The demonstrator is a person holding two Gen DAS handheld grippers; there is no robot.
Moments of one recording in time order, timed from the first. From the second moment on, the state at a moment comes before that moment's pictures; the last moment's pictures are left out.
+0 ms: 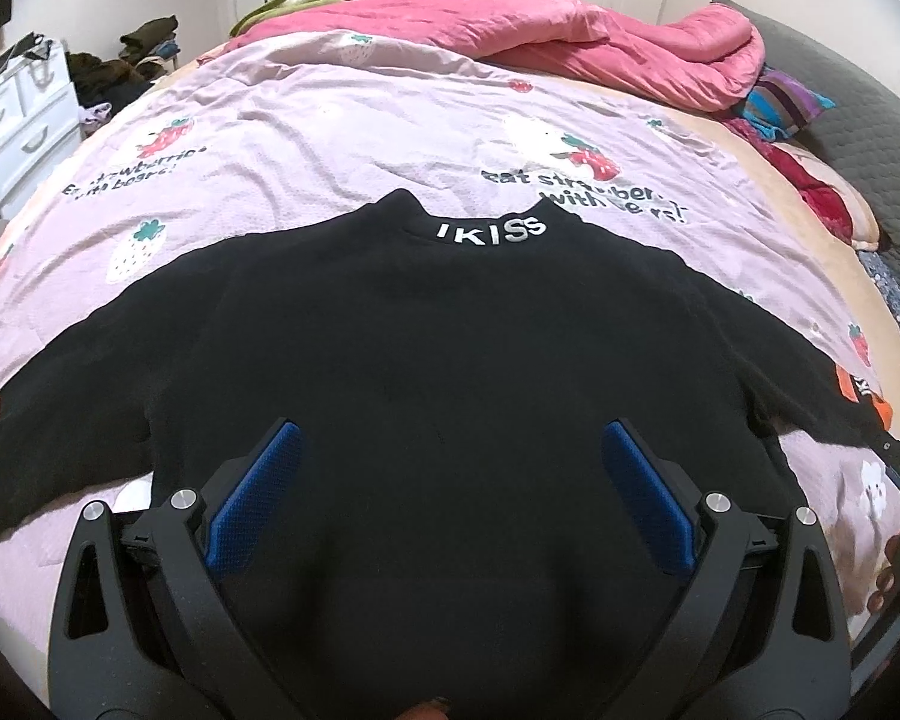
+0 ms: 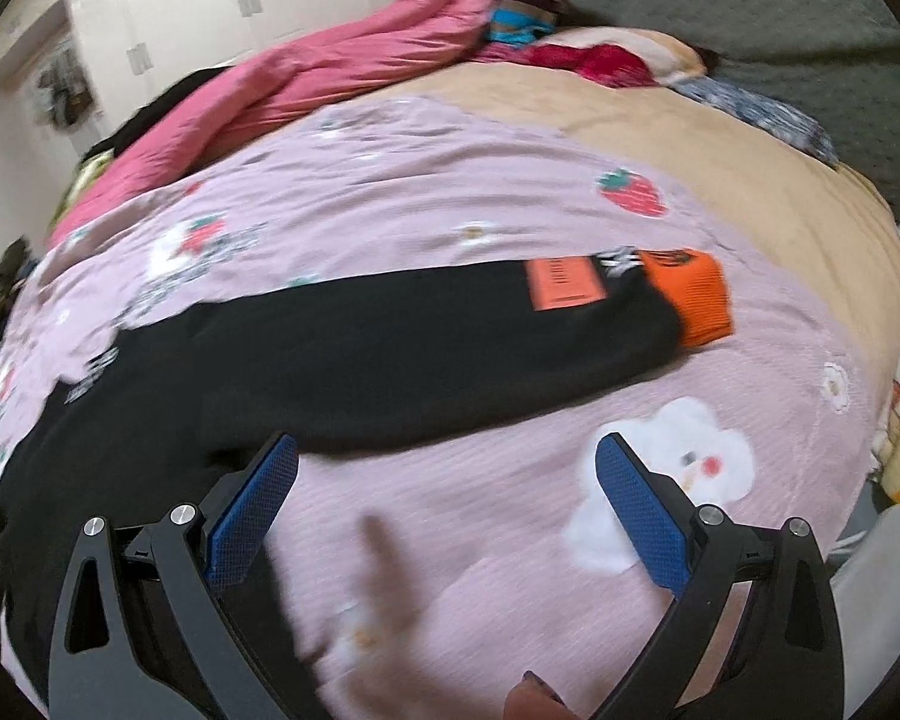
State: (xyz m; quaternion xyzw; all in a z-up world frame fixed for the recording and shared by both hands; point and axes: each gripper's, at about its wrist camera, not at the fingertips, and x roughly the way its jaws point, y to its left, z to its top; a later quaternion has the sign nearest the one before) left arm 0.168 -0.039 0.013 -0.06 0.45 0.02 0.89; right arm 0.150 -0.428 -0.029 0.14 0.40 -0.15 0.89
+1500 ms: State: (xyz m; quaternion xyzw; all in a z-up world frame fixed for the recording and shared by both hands) left arm 0.231 -0.032 0.022 -0.09 0.46 -0.06 0.88; right arm 0.180 -0.449 0.027 0.27 0.25 -0.05 0.93
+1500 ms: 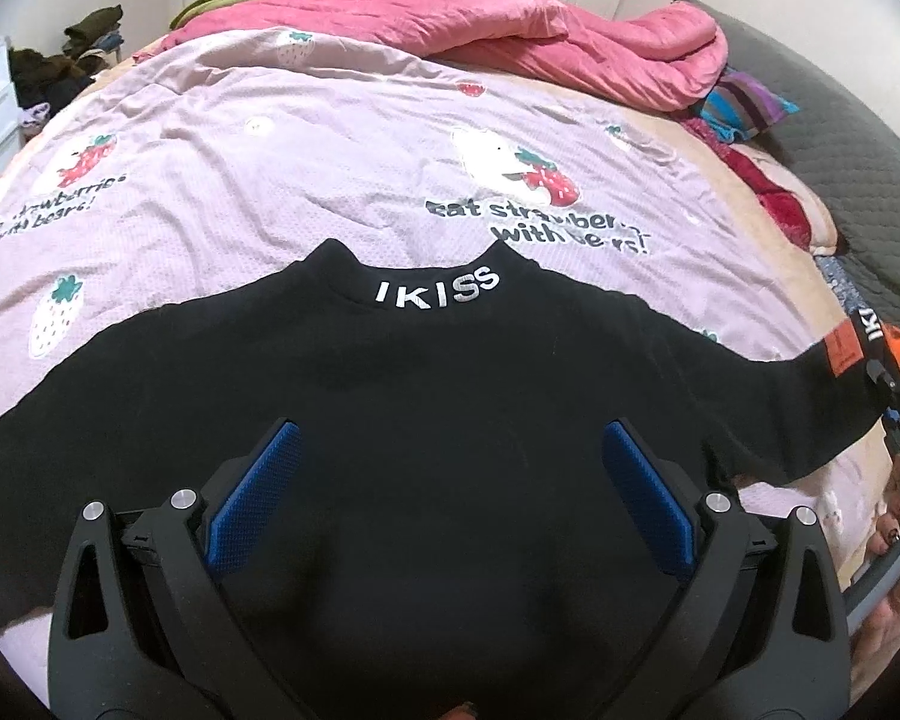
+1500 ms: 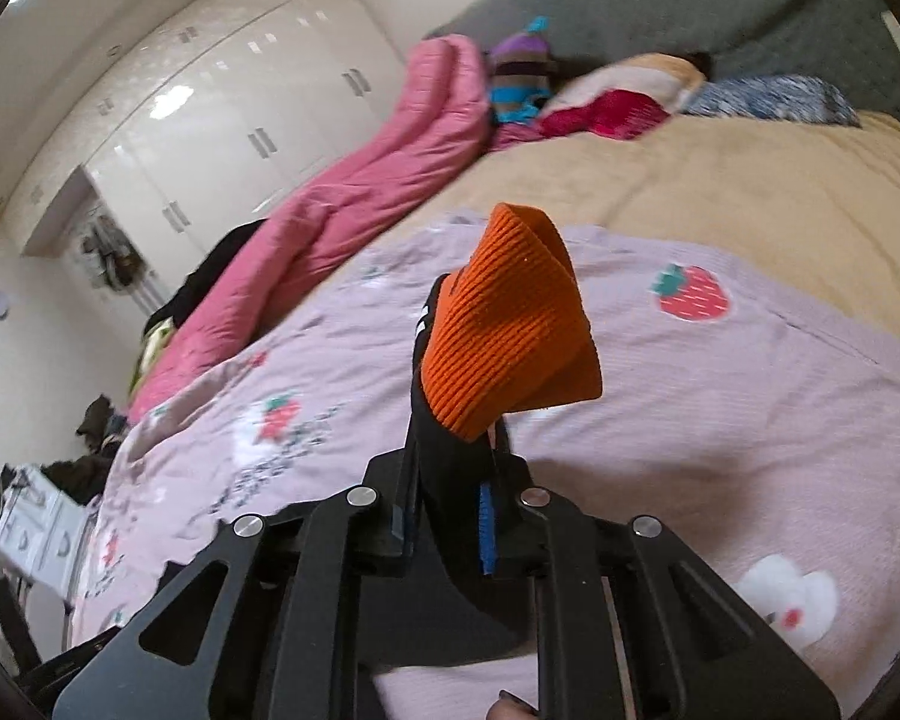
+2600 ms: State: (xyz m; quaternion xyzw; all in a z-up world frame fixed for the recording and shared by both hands) left arm 0.216 0.101 0.001 -0.26 0.44 -0.09 0.85; right arm 0.202 -0.154 0.018 0.09 0.33 0.16 0.93
